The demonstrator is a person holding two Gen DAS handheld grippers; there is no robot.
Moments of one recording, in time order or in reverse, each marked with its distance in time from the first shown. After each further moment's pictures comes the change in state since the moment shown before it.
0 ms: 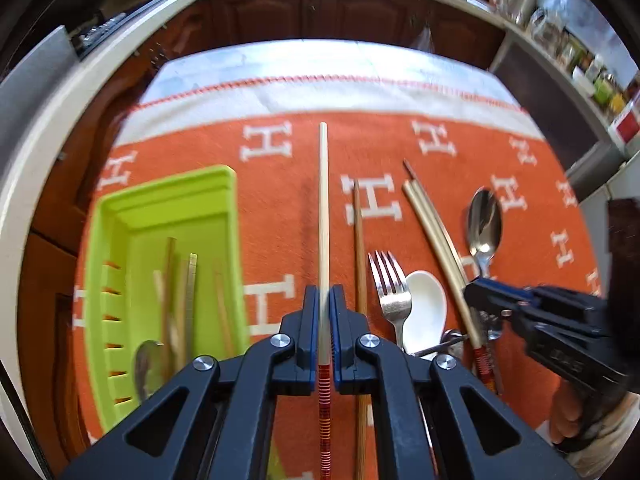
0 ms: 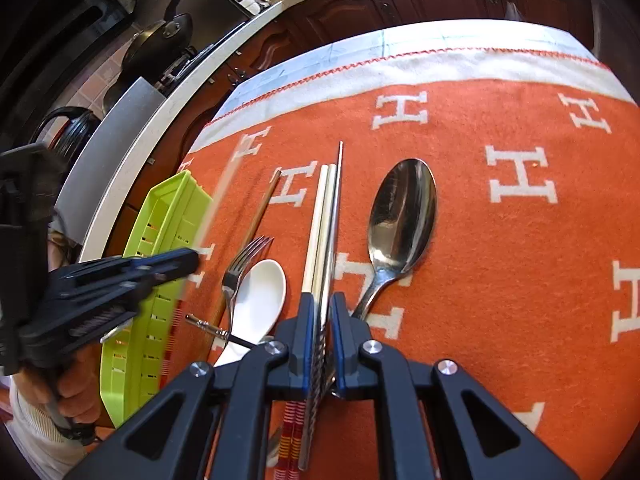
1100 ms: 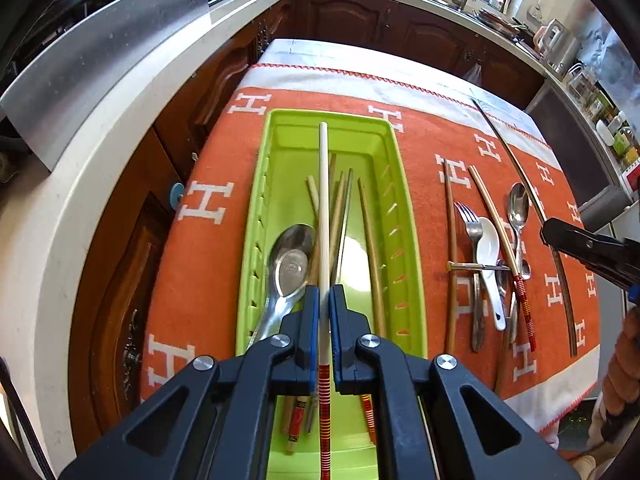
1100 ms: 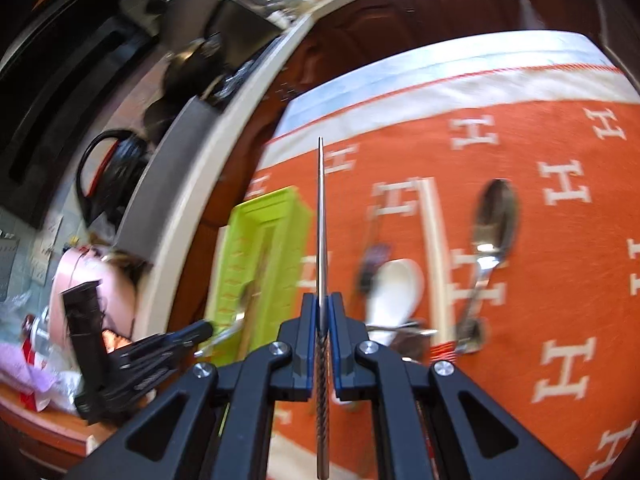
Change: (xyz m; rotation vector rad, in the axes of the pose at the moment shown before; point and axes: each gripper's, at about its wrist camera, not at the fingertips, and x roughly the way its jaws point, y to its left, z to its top) left arm -0.061 0.095 -0.085 -0.180 -0.031 0.048; right arm -0.042 0.094 0.001 0.031 -0.002 0.166
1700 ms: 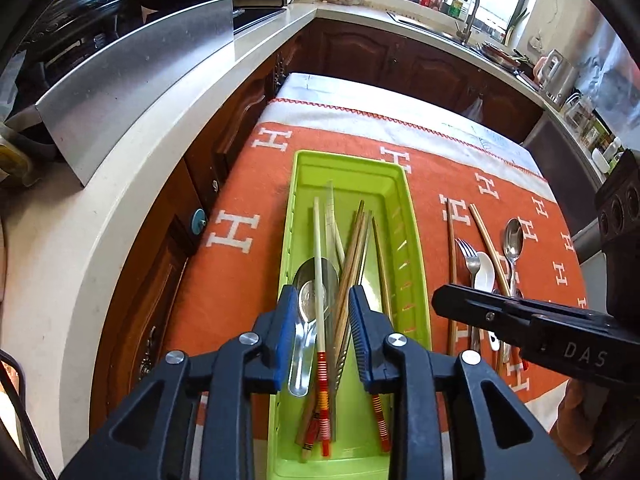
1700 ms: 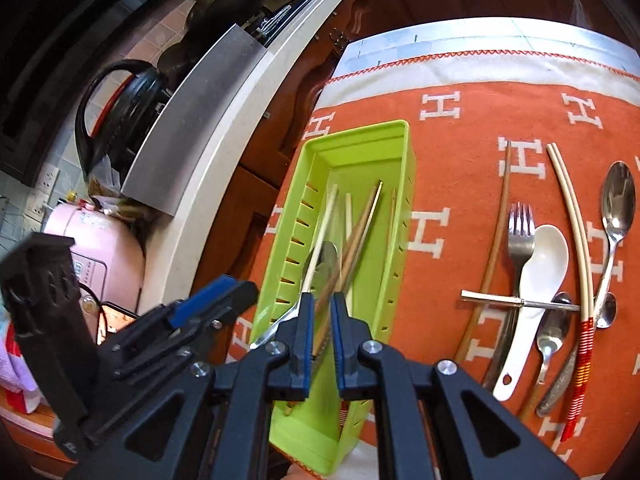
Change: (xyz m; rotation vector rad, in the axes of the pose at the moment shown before) left arm -0.026 0.020 0.003 -0.040 -0.107 -0.014; right arm 0.065 0.074 -0.017 -0.061 0.111 -0.040
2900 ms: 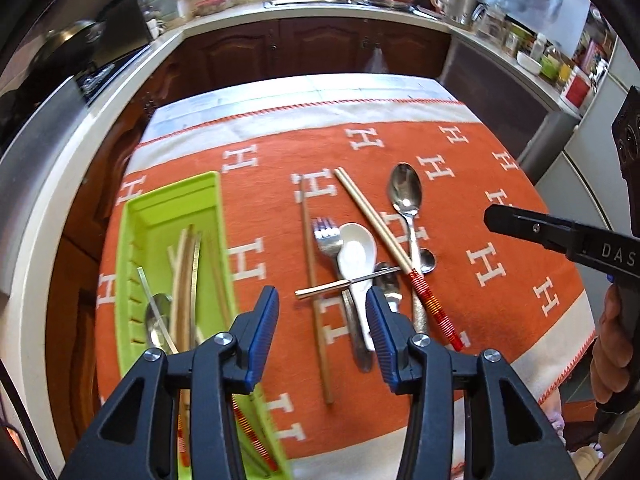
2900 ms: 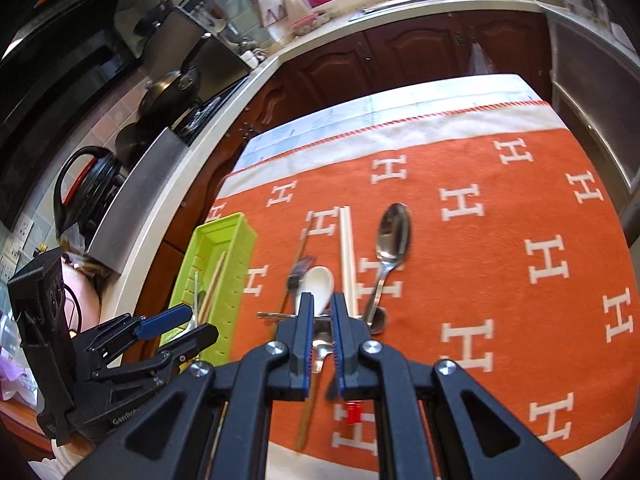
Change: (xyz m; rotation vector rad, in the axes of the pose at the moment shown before) left arm 0.018 -0.155 -0.012 0.361 0.047 -0.096; right arm -0.131 -0.124 -0.033 0.090 -0.272 -0.184
